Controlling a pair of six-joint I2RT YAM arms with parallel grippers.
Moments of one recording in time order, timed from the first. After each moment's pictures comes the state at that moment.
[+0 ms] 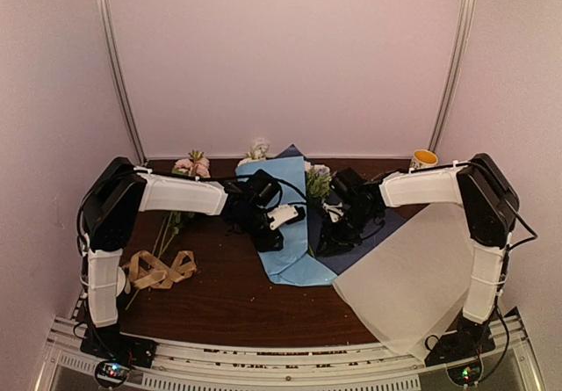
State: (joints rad) left arm -0.82 2.09 1.47 -0.45 0.13 0.32; right arm 0.65 1.92 1.26 -0.60 -0.46 0.43
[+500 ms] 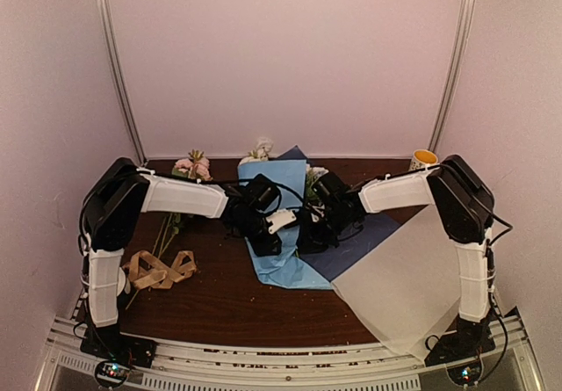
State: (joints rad) left arm -0.82 2.10 1.45 -0.44 0.14 0.32; right arm 0.68 2.10 1.39 -0.42 -0.48 0.59
